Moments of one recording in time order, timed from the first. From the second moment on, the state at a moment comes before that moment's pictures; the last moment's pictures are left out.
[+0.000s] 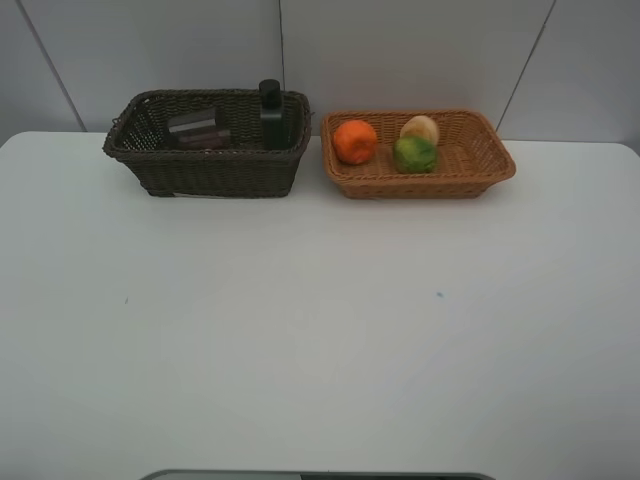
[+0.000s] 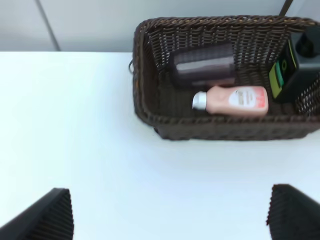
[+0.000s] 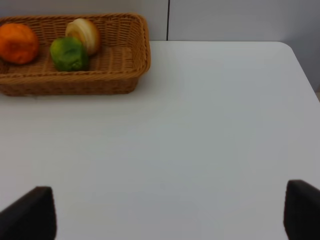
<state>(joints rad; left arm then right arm) -0.17 0.89 -0.95 0.13 0.81 -0.23 -0.01 0.00 -0.52 -0.10 1.06 0.04</state>
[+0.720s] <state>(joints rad) -0.17 0.03 -0.64 0.10 1.19 -0.12 -0.01 0.00 -0.52 -0.10 1.06 0.04</state>
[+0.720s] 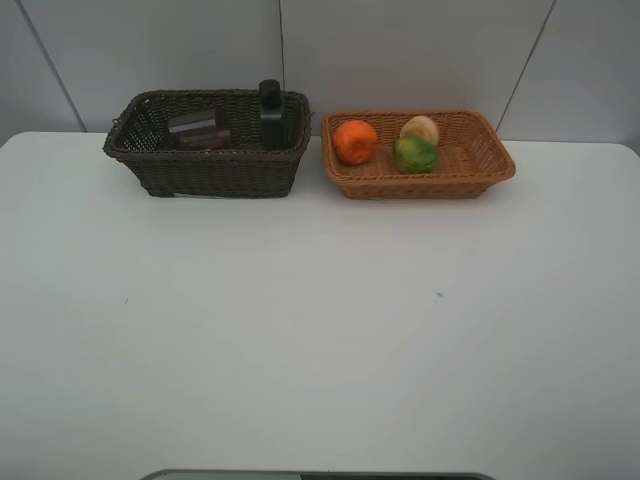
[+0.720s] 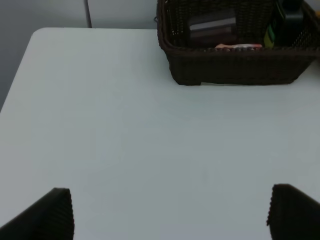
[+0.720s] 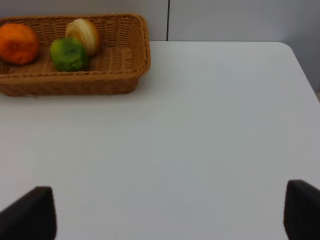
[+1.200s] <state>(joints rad) -0.17 -0.01 -0.52 0.03 1.10 -0.05 -0.01 0.00 -0.52 -0.10 1.06 0.04</state>
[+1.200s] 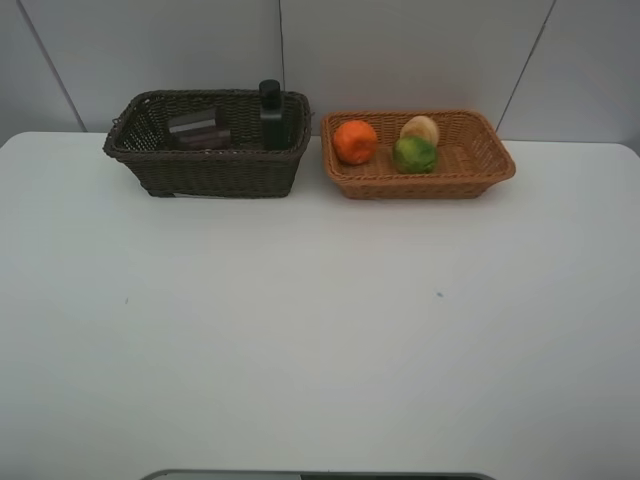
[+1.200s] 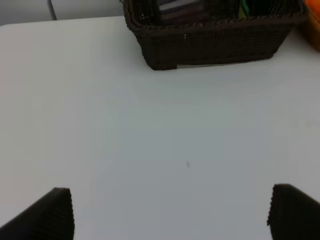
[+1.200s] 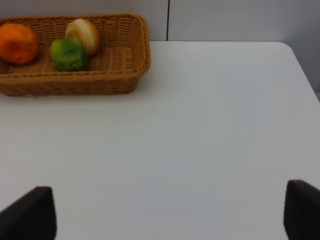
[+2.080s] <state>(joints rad) -0.17 -0.01 -0.50 0.02 1.07 -0.05 -0.01 0.00 -0.52 -0.10 1.06 0.04</state>
